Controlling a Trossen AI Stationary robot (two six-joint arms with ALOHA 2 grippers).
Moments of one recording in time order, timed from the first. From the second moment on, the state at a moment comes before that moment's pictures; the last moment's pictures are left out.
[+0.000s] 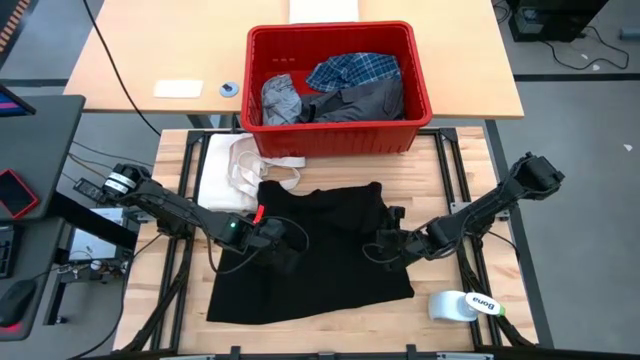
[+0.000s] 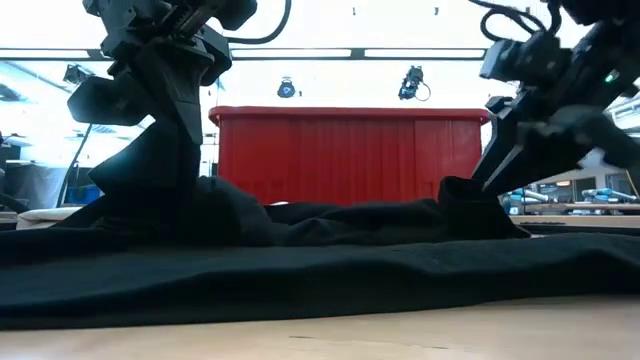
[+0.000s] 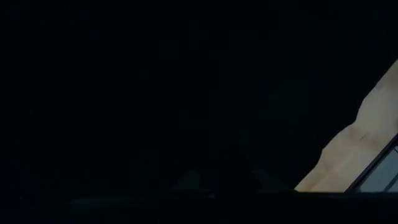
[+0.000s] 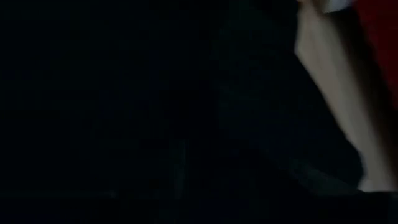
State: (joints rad) left arm -0.36 1.50 1.01 -0.57 -0.15 -1.42; right arm 0.44 1.41 0.64 -0.33 0.66 0.29
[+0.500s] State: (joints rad) left arm -0.36 1.47 1.01 -0.52 -0.13 -1.42; right arm 0.40 1.40 0.69 -0.39 0.51 0.39
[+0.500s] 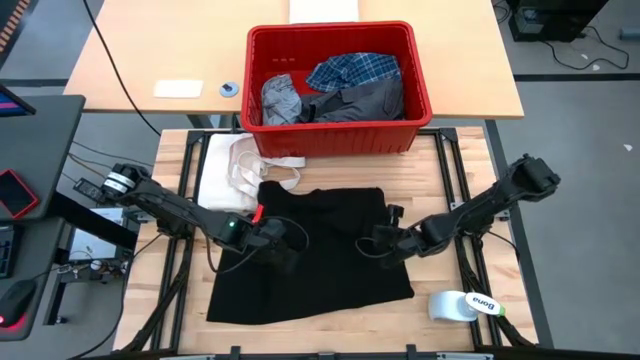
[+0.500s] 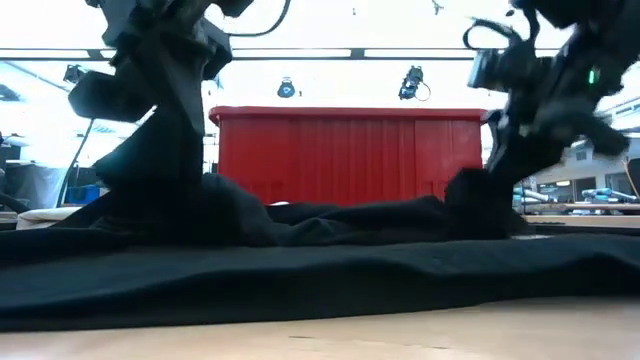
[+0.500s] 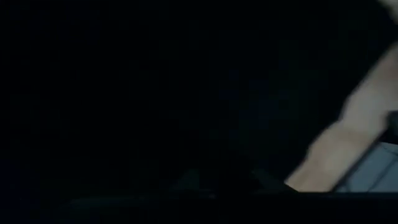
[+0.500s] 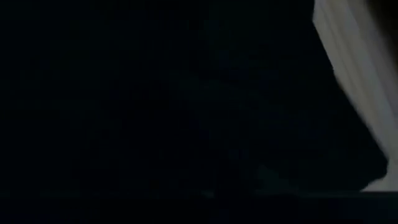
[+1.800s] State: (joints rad) left arm -0.14 1.66 1.34 0.64 -0.35 -0.80; right arm 0.26 0.96 1.44 -0.83 0.53 0.24
